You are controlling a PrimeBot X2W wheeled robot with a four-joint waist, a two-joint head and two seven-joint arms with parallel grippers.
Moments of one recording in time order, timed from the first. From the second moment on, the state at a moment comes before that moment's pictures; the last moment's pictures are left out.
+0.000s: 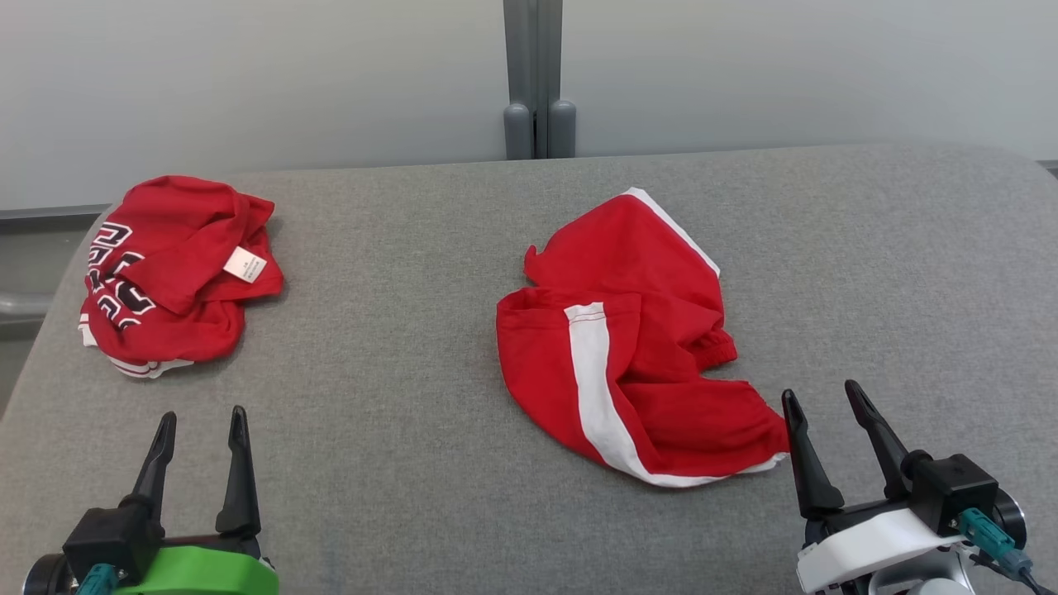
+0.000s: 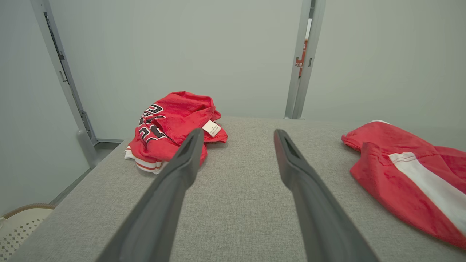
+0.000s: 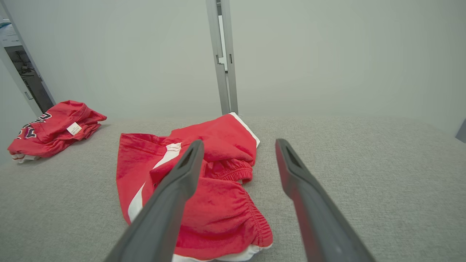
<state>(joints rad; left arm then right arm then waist) 0.03 0.13 0.06 0.16 -0.22 -0.12 -0.26 0.05 -0.11 0.08 0.11 0.19 0.13 -0.26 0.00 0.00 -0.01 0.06</state>
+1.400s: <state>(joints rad) -0.85 0.33 -1.04 0.82 -0.56 -0.13 -0.18 -0.12 -0.06 0.09 0.11 0.19 0.13 -0.26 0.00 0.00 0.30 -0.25</state>
